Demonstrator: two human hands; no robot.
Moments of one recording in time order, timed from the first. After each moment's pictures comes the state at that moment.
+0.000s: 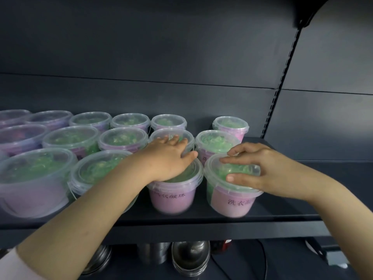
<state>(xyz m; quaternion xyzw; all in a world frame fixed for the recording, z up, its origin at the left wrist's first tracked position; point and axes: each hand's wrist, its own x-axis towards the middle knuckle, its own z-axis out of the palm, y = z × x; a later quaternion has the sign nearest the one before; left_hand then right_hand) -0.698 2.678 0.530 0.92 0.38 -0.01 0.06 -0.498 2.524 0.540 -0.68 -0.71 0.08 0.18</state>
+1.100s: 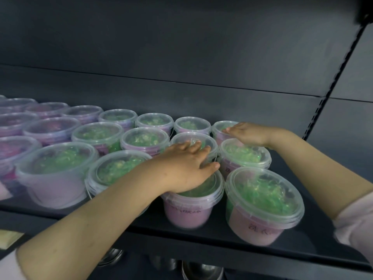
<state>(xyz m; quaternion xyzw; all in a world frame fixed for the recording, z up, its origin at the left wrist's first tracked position) -0.700 2.671 0.535 0.92 0.39 -0.03 0.07 -0.458 2.705 0.554 -0.74 -0.66 0.12 0.06</state>
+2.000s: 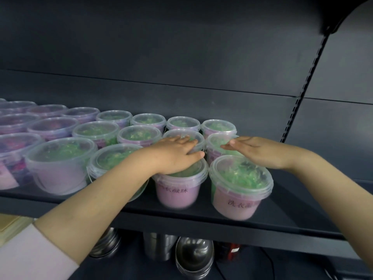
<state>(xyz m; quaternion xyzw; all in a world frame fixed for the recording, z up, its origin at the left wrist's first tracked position) -0.700 2.672 0.534 0.92 0.40 -0.01 0.06 -0.483 2.581 0.561 -0.68 -0.70 0.17 0.12</state>
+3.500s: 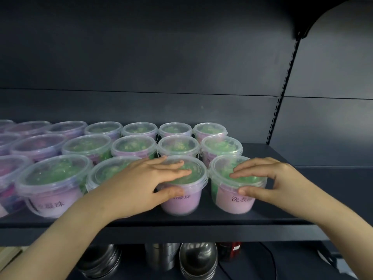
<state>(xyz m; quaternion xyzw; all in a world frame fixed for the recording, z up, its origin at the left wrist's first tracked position) -0.781 2.643 0.528 0.97 0.25 0.07 0.04 -0.510 2.498 0.526 -0.63 -0.70 0.04 0.32</state>
